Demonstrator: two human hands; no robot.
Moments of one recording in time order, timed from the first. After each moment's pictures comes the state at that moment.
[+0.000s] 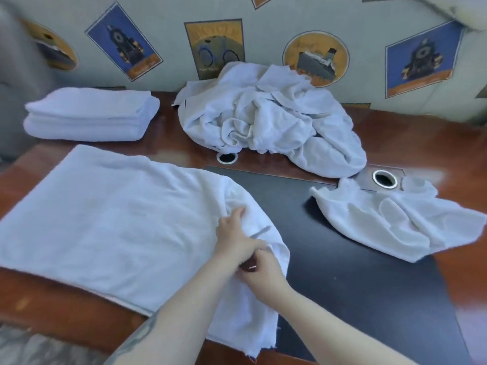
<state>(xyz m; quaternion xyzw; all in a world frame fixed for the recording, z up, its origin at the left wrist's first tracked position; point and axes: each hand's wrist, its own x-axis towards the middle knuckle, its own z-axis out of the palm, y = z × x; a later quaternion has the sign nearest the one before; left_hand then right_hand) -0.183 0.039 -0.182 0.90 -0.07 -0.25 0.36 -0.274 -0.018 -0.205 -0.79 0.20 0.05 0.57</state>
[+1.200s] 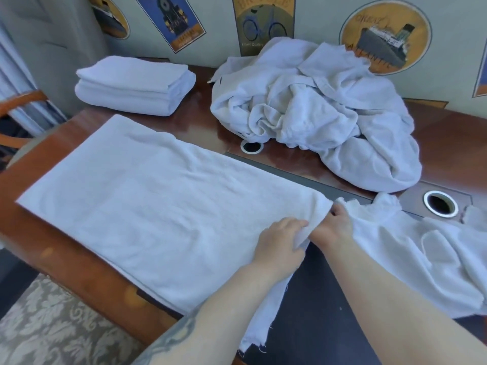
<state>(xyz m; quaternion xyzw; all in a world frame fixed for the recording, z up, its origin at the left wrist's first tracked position) -0.209 -0.034 -0.197 0.90 -0.22 -0.20 0.33 -0.192 -0.173 -0.205 -0.18 0.40 -0.03 0.90</state>
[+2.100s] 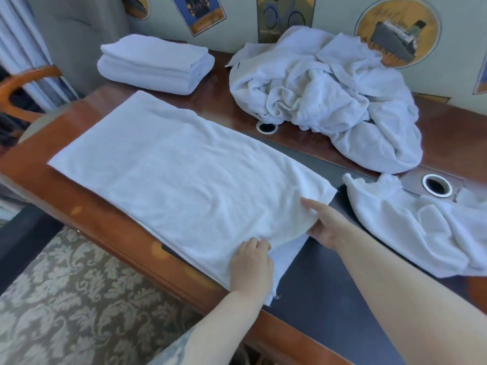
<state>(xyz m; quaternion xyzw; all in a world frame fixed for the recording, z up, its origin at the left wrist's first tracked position) -0.310 0.054 -0.219 0.97 -0.10 -0.10 0.21 -0.240 -0.143 -0.218 -0.48 0.38 0.18 0.77</state>
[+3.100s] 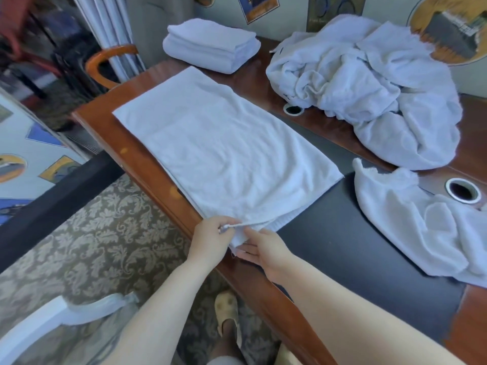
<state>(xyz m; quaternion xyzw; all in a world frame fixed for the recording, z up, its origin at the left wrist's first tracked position) -0.373 0.091 -0.193 0.87 0.15 -0.07 0.46 -0.365 -0.053 -0.215 -0.49 0.19 0.37 0.77</state>
